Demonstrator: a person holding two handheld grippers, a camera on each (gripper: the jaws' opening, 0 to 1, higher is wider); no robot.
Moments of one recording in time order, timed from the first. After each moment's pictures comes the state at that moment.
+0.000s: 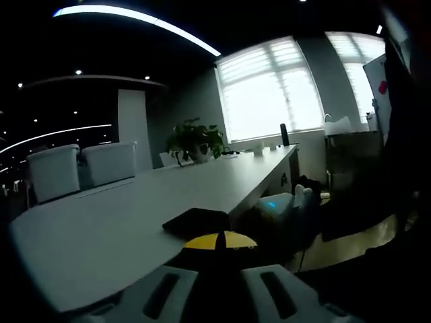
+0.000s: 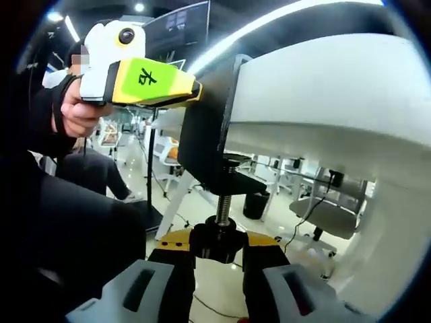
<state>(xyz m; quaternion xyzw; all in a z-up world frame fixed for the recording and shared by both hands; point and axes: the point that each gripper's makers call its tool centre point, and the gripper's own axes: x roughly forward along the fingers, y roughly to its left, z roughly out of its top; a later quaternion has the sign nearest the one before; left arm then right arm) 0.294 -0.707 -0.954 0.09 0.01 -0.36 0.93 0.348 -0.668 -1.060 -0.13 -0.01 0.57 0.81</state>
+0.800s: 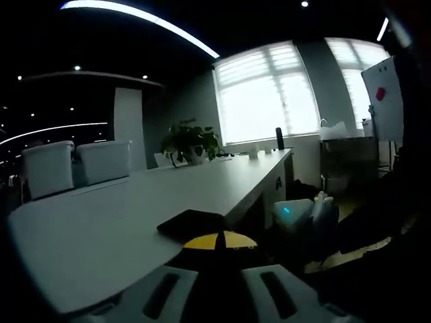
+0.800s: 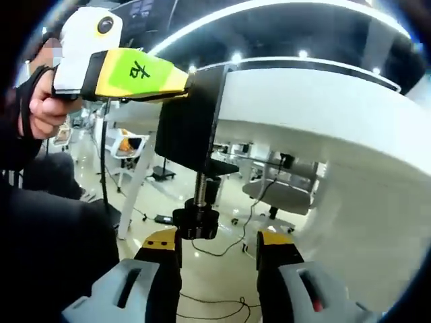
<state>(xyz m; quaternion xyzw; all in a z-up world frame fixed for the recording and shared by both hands) 0.298 -0.709 -0.954 0.07 0.01 -0.38 0.92 0.352 -0.703 -1.061 -0.13 0.04 0.37 0.92</state>
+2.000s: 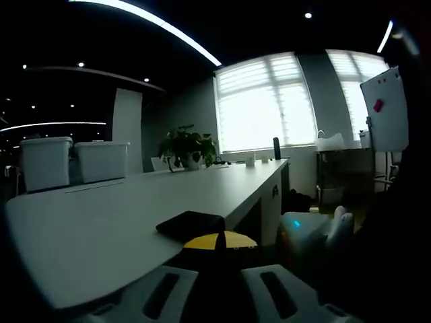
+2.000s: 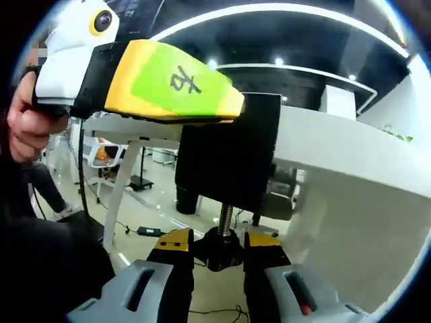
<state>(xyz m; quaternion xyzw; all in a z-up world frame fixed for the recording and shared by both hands) 0.292 -0.717 -0.953 0.04 0.00 -0.40 0.92 0.352 -0.683 -1.044 -0.11 0.00 0.36 0.93</state>
